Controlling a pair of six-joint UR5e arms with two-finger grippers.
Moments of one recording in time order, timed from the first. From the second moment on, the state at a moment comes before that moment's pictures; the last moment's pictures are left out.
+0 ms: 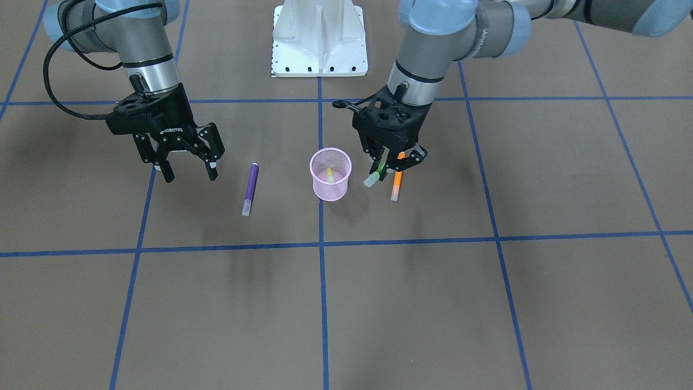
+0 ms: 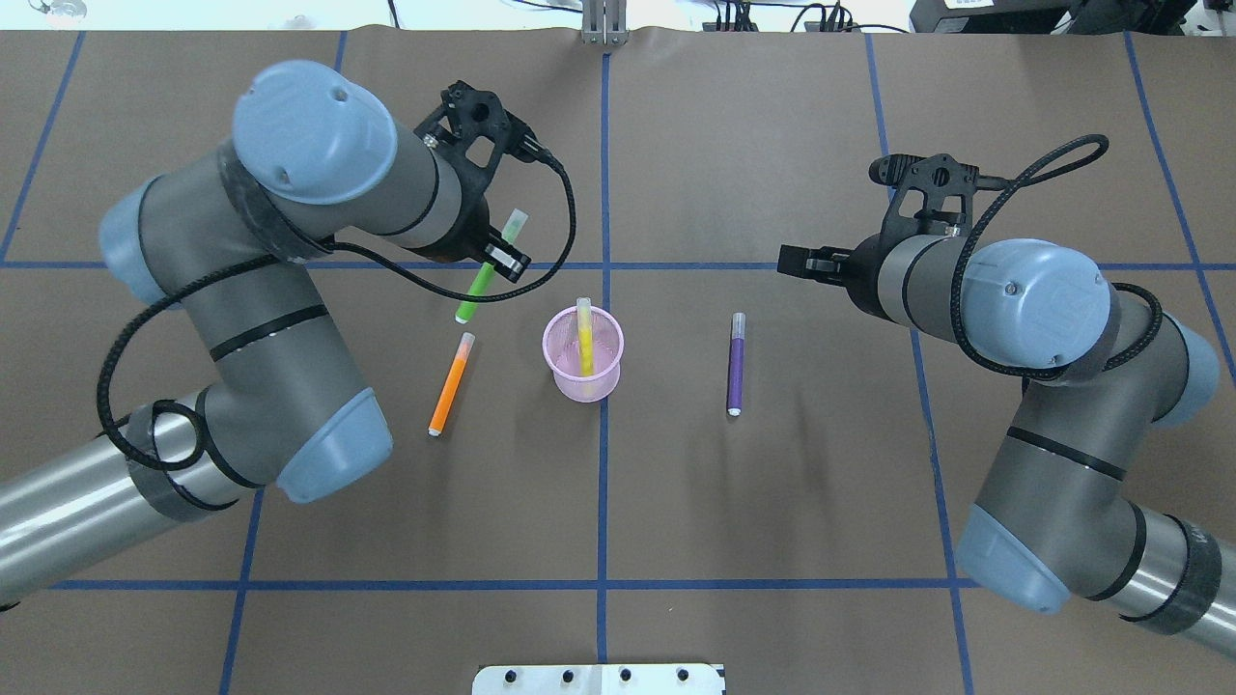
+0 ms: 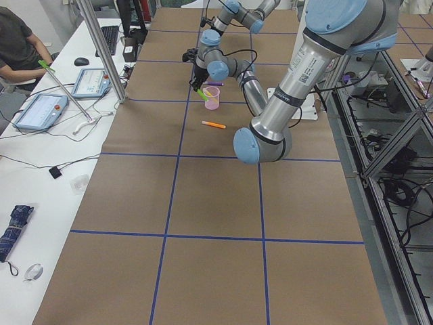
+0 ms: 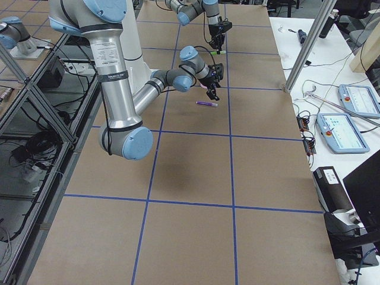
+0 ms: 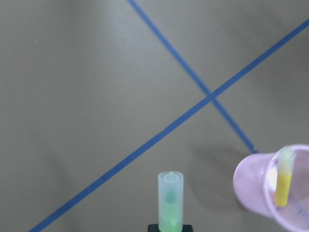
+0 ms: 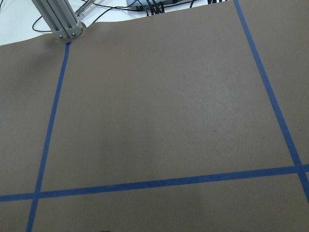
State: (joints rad) left arm -0.64 -2.26 -1.78 -1.69 -1.80 -0.53; right arm 0.60 -1.30 1.97 -1.23 1.49 1.29
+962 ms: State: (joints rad) left arm -0.51 -2.42 -1.65 -1.69 -1.63 -0.61; right arm 0.60 -1.30 1.97 -1.23 1.51 1.29
